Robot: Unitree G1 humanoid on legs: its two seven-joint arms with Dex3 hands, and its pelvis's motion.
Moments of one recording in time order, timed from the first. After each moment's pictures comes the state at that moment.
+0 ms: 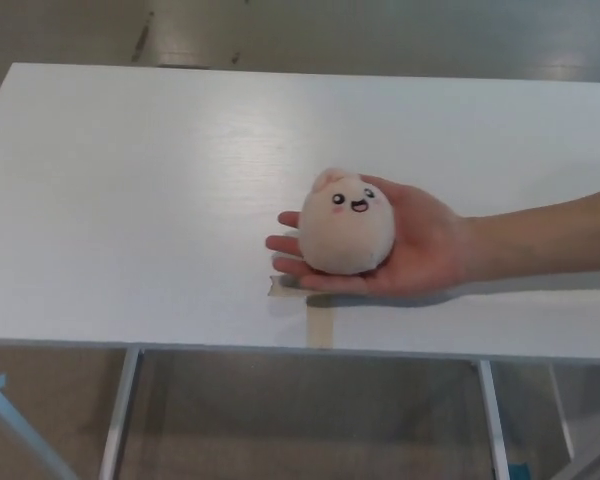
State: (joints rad) left_arm -0.19 0.44 0.21 1.30 0.03 -0.19 -0.08; right_arm -0.15 -0.19 -0.29 1.29 0.02 -0.30 -0.14
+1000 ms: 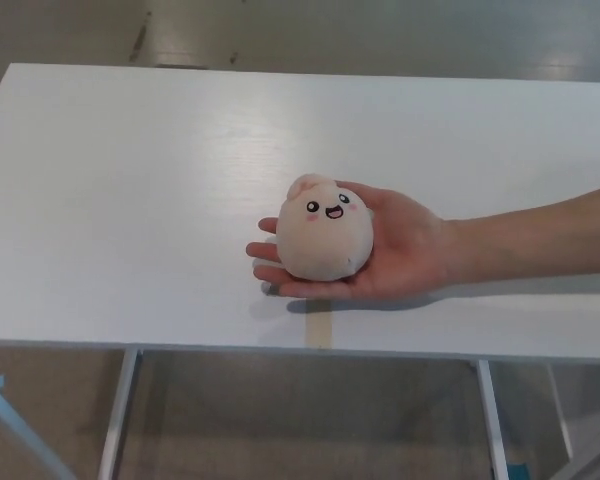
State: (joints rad) left_arm 0.13 0.53 0.37 0.83 -0.08 -0.28 -0.24; right_arm -0.14 -0.19 -0.29 1.29 0.02 -0.30 -0.12
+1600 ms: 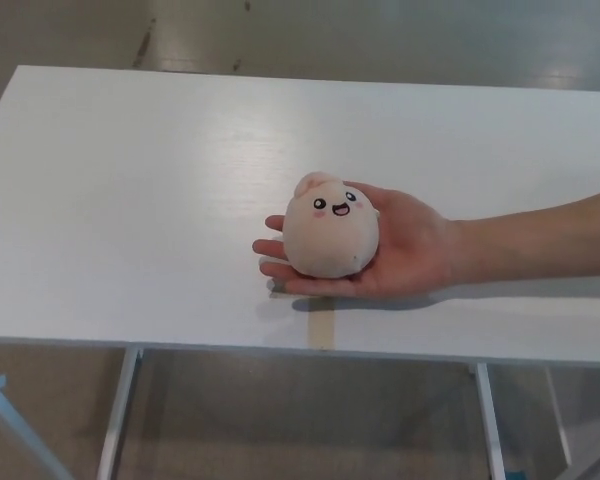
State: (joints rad) left_arm 0.47 0.54 0.83 0.14 -0.31 -0.28 -0.35; right_arm -0.15 -0.19 -0.29 1.29 0.01 -0.30 -0.12
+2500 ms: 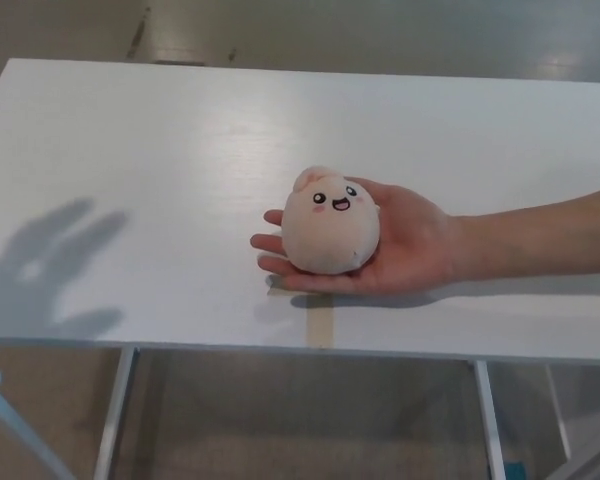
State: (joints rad) left_arm -0.29 1.00 0.42 -0.22 -0.39 -0.06 -0.39; right_arm -0.17 -0.19 -0.27 1.29 0.01 -0.29 -0.11
